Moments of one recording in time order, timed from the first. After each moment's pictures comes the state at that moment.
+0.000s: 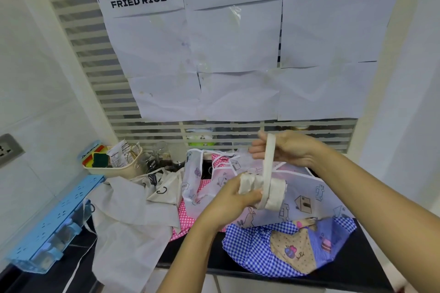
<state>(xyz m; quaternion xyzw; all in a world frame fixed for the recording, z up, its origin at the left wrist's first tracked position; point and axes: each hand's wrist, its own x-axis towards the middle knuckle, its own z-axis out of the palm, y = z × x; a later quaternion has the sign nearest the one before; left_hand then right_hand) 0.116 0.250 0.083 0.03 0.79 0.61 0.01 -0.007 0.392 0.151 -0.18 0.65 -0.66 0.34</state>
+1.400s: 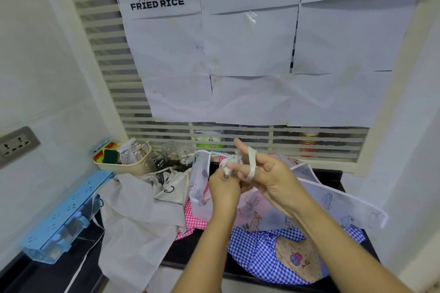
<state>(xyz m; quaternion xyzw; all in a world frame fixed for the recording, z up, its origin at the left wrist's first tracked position) 0.102 0.250 0.093 -0.23 0.64 0.69 -0.24 0.078 0.352 0.130 -0.29 0.52 -0.76 0.25</state>
